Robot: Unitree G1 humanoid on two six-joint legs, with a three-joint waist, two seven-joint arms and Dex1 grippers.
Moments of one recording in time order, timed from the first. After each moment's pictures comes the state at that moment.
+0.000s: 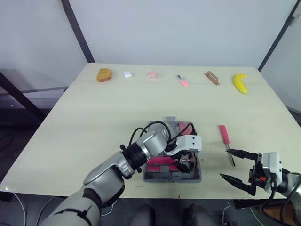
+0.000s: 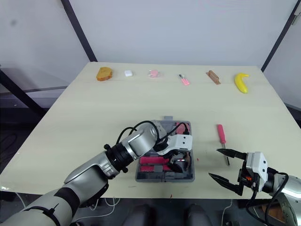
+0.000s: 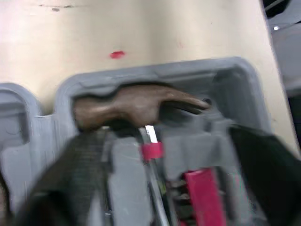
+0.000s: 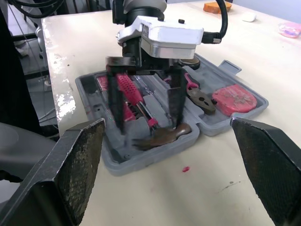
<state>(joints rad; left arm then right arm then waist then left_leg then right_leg) -0.90 0.28 -0.80 0.25 0.13 0.69 -1.26 0.24 -0.65 -0.20 -0.19 0.52 -0.09 1.20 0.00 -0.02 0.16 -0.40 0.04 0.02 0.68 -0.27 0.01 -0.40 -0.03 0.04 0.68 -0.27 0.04</state>
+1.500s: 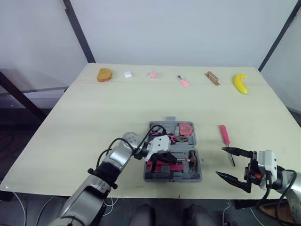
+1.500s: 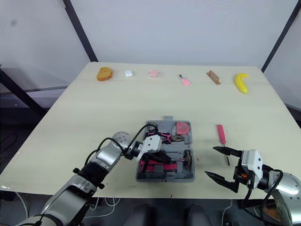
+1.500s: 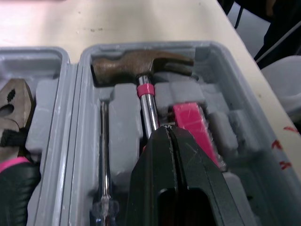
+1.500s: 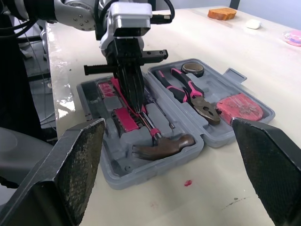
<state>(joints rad) -0.57 0.41 -0.43 0.44 -0.03 -0.04 -1.32 0.20 -0.63 -0.17 -0.19 0.51 -0.09 1.19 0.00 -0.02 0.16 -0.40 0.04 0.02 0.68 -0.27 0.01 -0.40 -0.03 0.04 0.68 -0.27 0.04</state>
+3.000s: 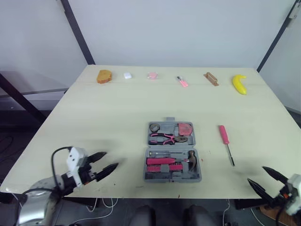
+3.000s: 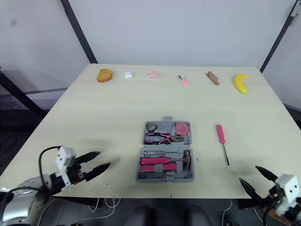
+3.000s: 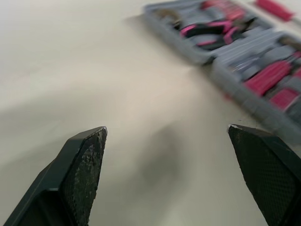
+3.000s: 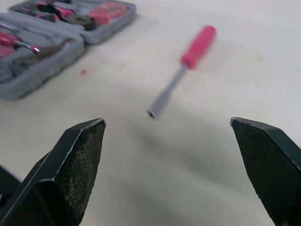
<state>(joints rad) 0.16 0.65 0.37 0.13 -0.44 0.14 -1.07 0.45 -0.52 -0.44 0.15 0.50 -0.25 1.03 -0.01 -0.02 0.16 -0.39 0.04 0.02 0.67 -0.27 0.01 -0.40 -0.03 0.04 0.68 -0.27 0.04</state>
